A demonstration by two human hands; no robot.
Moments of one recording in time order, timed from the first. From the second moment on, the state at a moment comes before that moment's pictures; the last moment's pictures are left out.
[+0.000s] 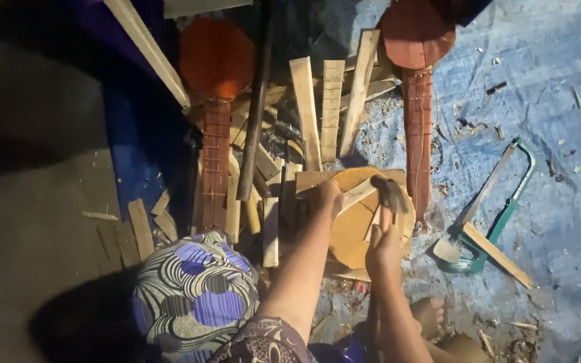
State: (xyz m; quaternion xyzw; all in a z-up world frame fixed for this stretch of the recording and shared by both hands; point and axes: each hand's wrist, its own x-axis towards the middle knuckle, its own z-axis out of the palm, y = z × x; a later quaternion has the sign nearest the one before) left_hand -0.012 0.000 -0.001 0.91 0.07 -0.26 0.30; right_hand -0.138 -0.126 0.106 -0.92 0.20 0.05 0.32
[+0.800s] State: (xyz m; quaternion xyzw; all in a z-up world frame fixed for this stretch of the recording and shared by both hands) left_hand -0.002 -0.011 -0.017 0.86 0.22 -0.30 0.35; right_hand -0.120 -0.184 -0.029 -0.95 0.20 0.13 0.22
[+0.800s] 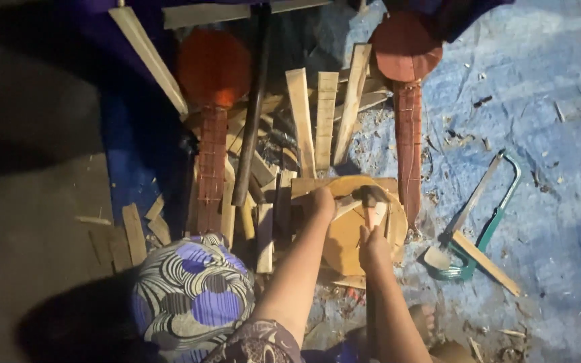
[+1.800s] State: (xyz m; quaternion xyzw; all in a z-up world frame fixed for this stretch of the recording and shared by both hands) left_hand 0.000 -0.002 -0.096 0.77 0.24 -0.20 0.56; right_hand -0.149 -0.173 0.033 -0.81 0.30 0.15 0.48
